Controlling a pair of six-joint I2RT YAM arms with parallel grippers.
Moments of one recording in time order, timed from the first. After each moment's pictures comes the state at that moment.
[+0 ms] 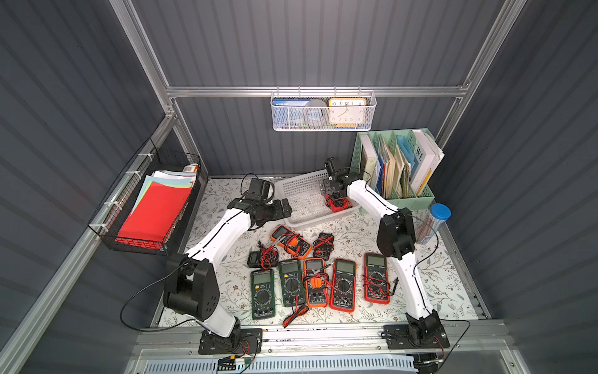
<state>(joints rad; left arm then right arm) -0.27 1.60 1.31 -0.61 0.17 -0.46 0.44 2.42 2.26 -0.67 0.32 0.13</state>
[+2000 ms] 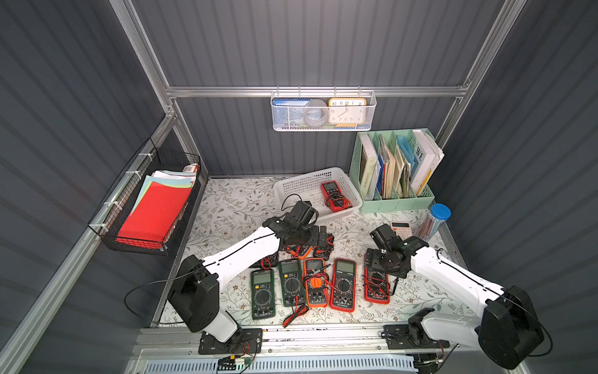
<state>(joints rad) -0.70 1.57 1.22 -0.57 0.05 -0.54 0.46 1.23 0.77 -0.87 0.15 0.77</state>
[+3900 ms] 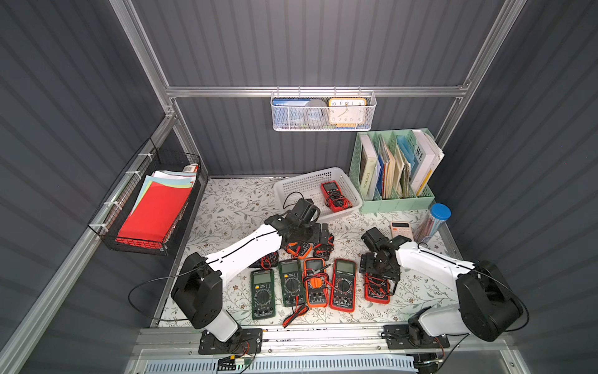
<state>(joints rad) -0.70 1.60 1.27 -0.56 0.06 -0.54 0.48 1.39 0.74 -0.79 0.12 0.75</state>
